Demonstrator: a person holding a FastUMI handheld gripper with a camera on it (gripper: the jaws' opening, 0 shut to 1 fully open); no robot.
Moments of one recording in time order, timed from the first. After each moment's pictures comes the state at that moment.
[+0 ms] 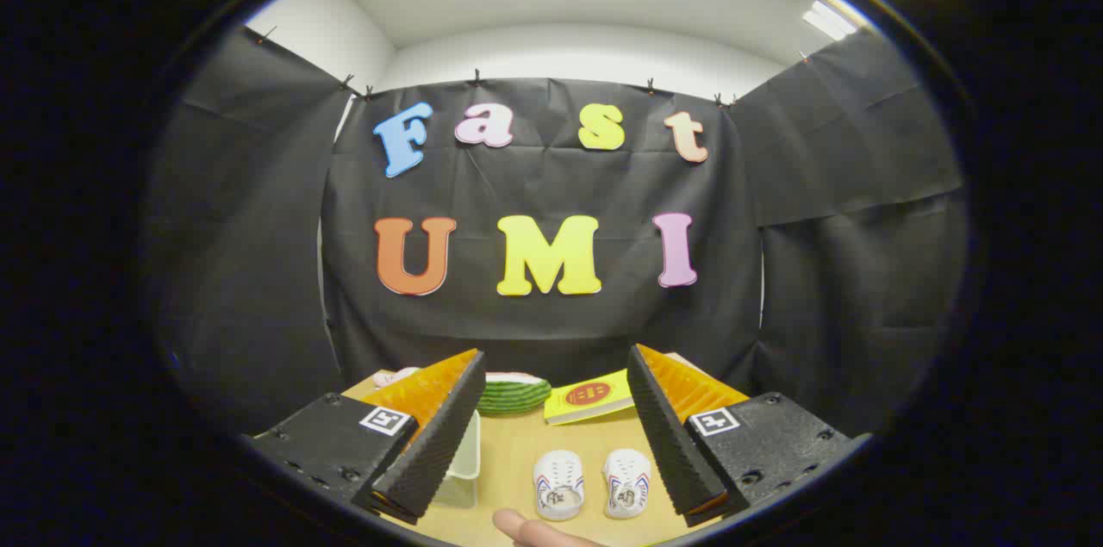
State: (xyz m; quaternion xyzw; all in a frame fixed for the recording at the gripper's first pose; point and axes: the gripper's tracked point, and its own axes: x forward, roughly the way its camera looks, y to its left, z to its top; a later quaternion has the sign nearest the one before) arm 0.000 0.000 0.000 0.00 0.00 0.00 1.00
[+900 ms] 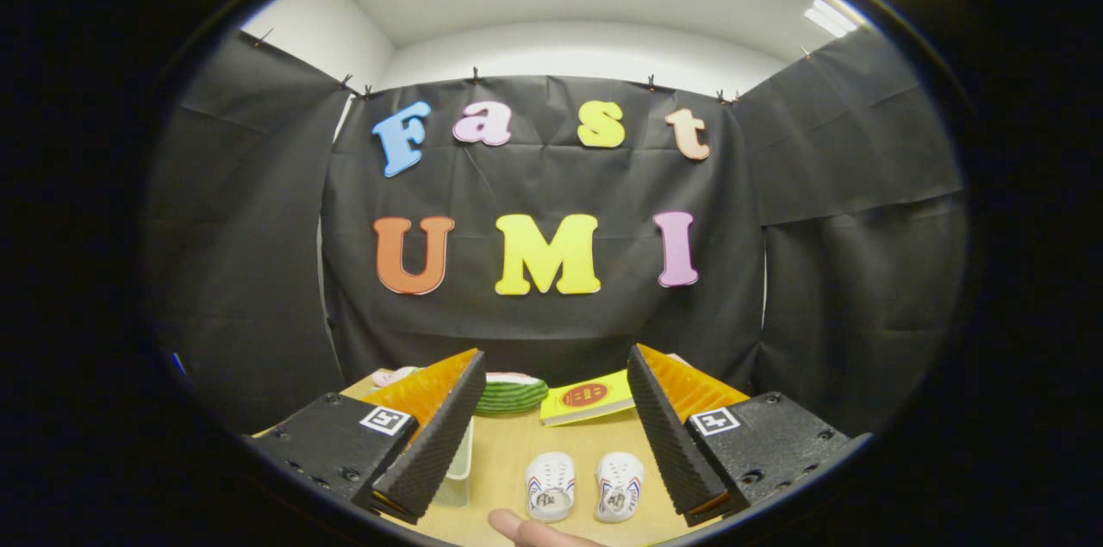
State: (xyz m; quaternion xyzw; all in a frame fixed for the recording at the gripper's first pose) arm 0.013 -0.016 0.009 0.00 0.00 0.01 1.00
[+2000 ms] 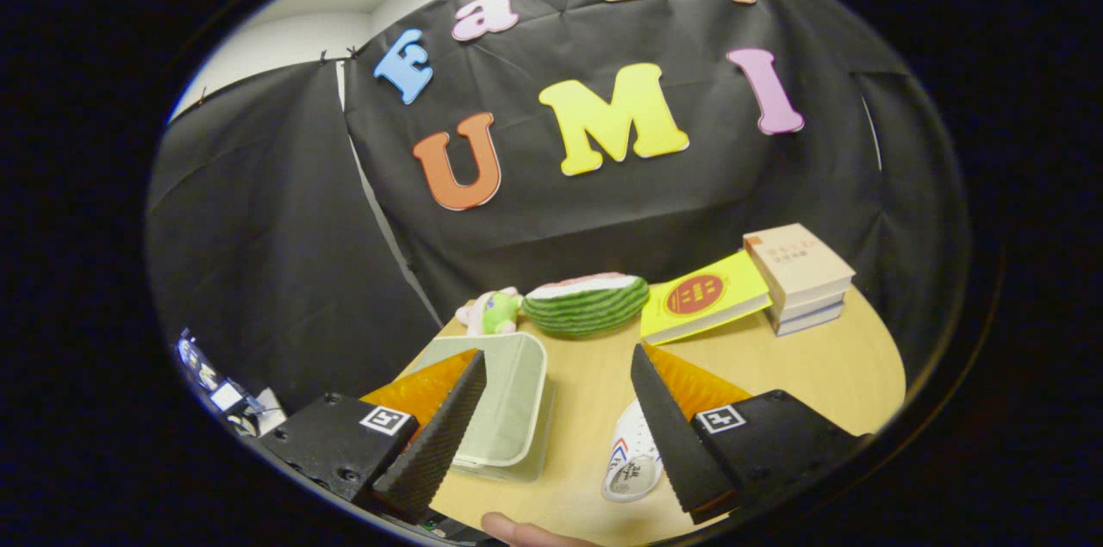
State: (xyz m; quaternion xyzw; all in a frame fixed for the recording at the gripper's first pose) arm 0.137 0.022 -0.113 0.13 0.25 0.19 0.94
